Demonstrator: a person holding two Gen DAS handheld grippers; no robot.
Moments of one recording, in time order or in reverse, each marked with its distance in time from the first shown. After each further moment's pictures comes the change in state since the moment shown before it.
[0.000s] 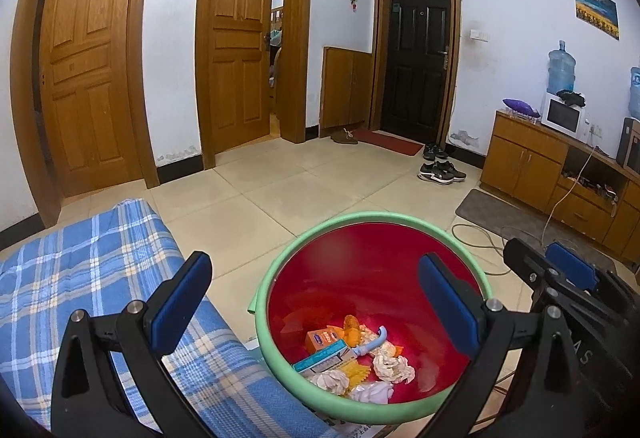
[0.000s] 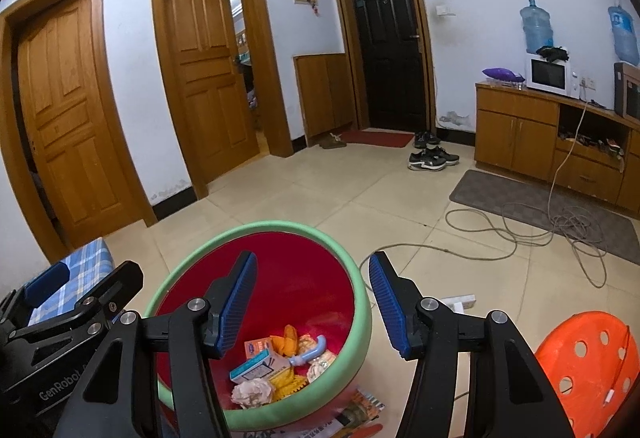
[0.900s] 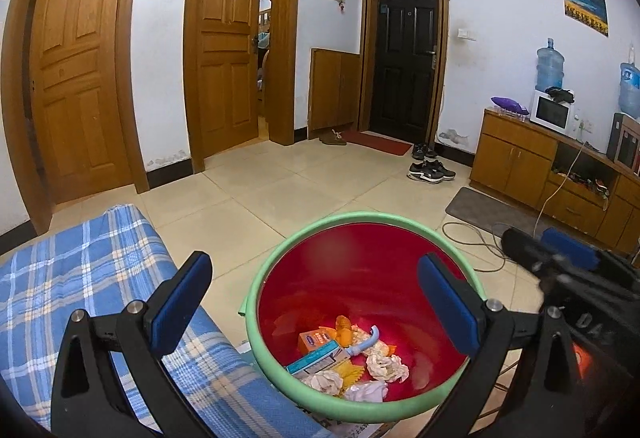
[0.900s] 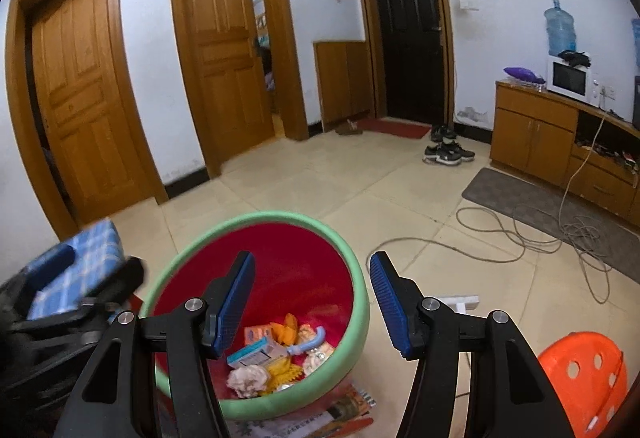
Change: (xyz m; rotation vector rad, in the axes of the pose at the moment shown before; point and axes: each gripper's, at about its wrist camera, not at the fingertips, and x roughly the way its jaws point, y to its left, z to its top) left arm -0.002 -0.003 0.000 0.020 -0.008 -0.045; right arm -0.006 -0.009 0.009 -0.048 0.036 0.059
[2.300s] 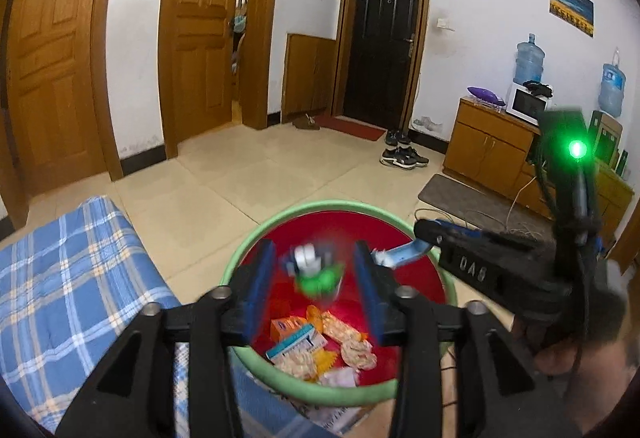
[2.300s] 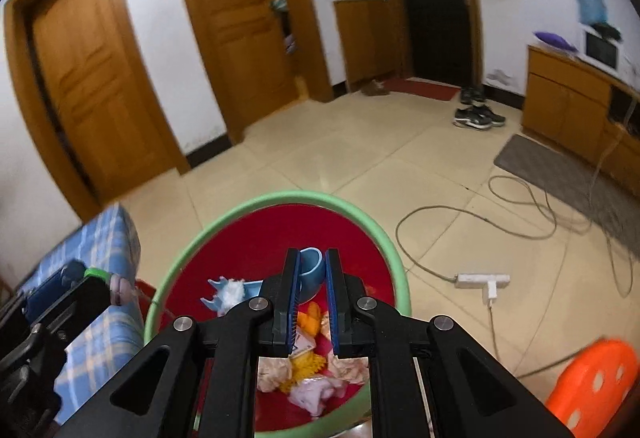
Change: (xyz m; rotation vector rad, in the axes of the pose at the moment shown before) left arm -0.001 -0.007 0.004 0.007 0.063 -0.086; right arm 0.067 0.000 0.016 -0.008 0.185 0.106
